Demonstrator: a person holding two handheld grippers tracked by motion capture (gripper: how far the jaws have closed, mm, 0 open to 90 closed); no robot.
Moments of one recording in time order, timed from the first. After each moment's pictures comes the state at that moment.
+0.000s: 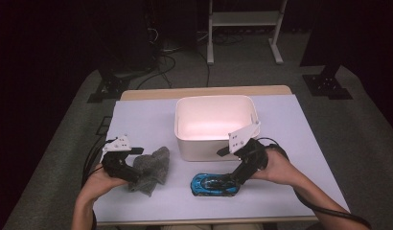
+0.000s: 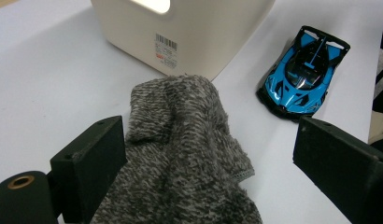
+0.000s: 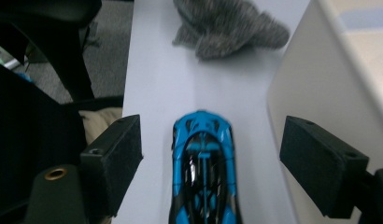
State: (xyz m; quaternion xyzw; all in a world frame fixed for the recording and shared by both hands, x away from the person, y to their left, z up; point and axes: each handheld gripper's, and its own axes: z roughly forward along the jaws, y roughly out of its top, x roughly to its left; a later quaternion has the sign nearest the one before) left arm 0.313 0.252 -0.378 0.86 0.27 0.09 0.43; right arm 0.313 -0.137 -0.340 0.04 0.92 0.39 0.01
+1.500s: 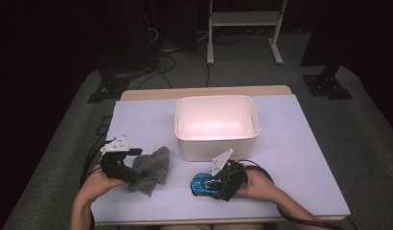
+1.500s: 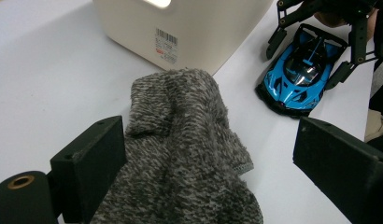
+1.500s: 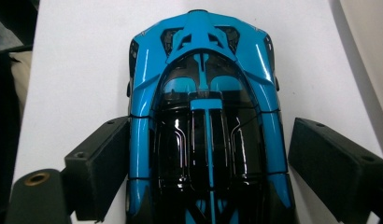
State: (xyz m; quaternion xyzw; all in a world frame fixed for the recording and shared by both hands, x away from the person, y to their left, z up) left arm 0.312 0.257 -0.380 0.86 0.27 0.08 0.43; right arm 0.320 -0.103 -0.448 0.06 0.95 0.30 0.01
